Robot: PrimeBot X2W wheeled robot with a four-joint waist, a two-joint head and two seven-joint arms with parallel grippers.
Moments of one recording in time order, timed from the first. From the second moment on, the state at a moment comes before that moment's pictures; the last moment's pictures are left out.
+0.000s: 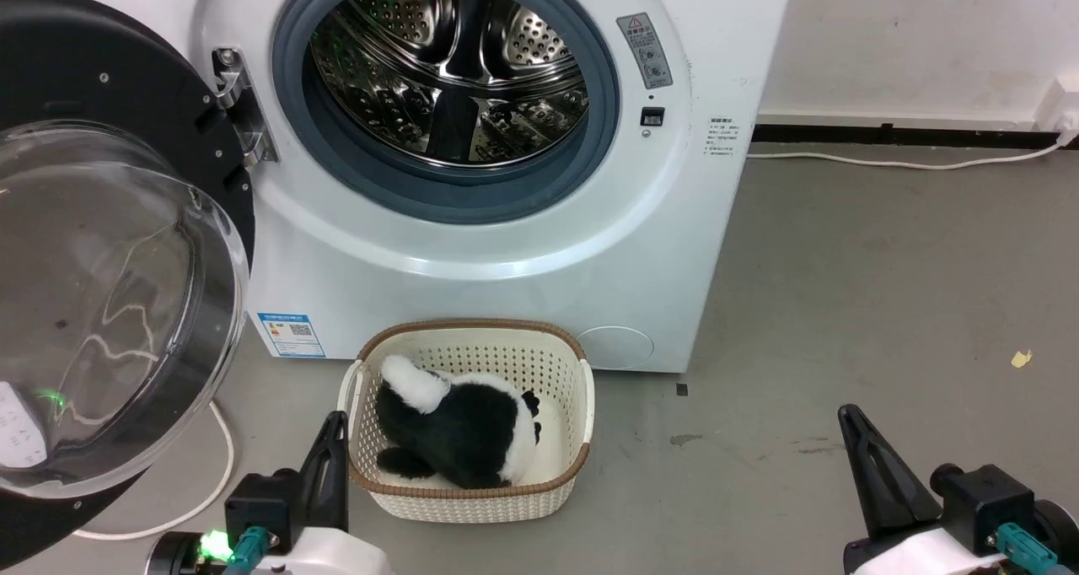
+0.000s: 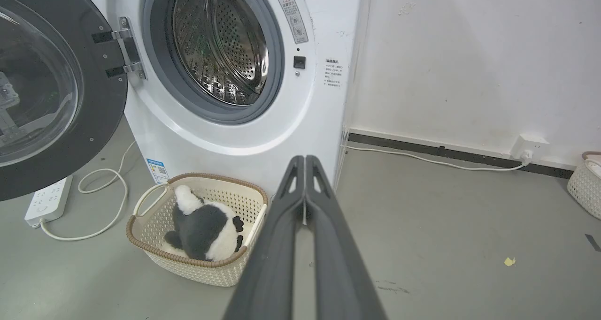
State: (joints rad) left arm 0.04 0.11 -0.09 0.03 -0.10 0.07 -0.09; right arm 0.07 -0.06 -0.02 -0.02 0.03 0.13 -0.10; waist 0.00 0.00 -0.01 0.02
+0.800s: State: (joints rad) left arm 0.04 0.08 -0.05 0.02 -0.06 0.03 -0.05; right arm 0.05 -0.06 -0.01 -0.01 0.02 0.13 -0.05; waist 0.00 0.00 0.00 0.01
